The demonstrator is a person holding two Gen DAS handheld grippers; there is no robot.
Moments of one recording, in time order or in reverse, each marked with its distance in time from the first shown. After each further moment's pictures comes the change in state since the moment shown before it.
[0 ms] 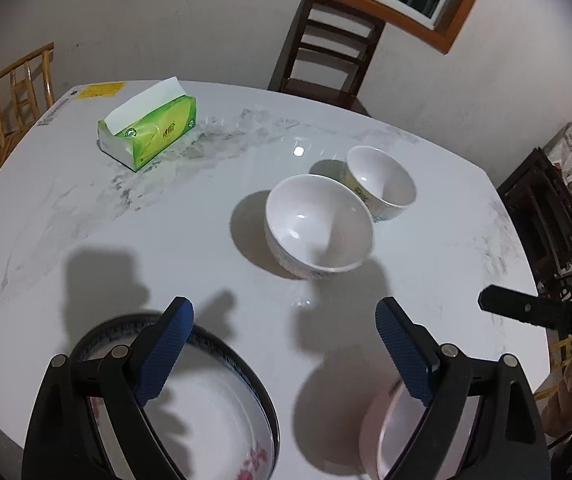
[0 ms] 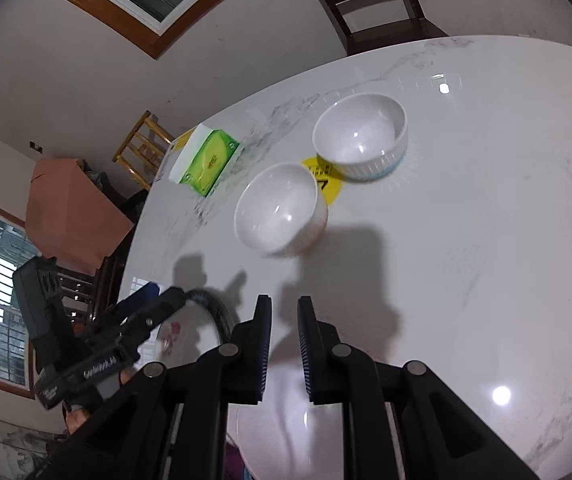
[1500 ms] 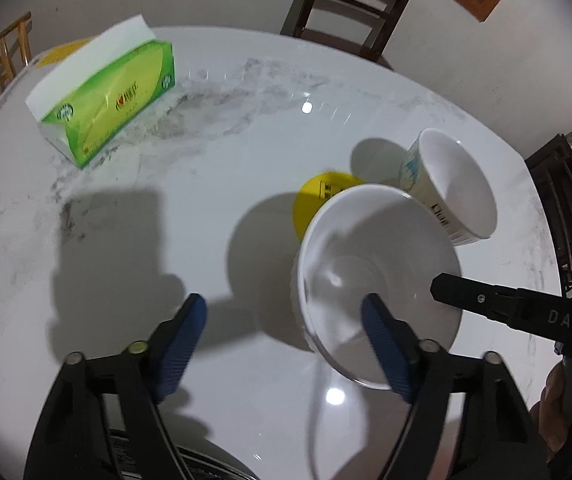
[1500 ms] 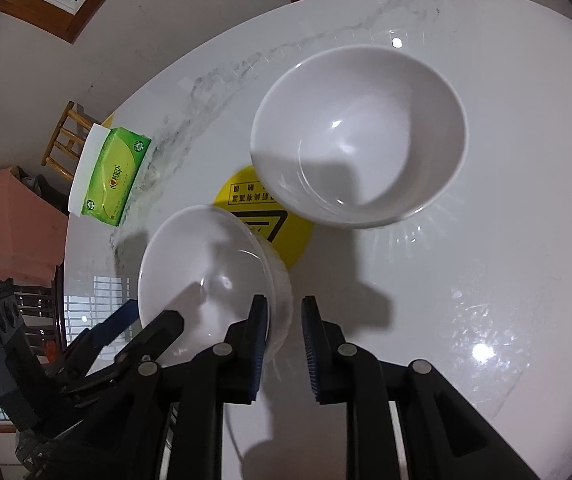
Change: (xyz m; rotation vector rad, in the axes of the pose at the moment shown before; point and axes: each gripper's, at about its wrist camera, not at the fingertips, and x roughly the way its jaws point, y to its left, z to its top) left arm 0.122 0.023 0.057 -0.022 0.194 0.013; right arm 0.136 -0.024 0.082 0.122 0.166 -0.171
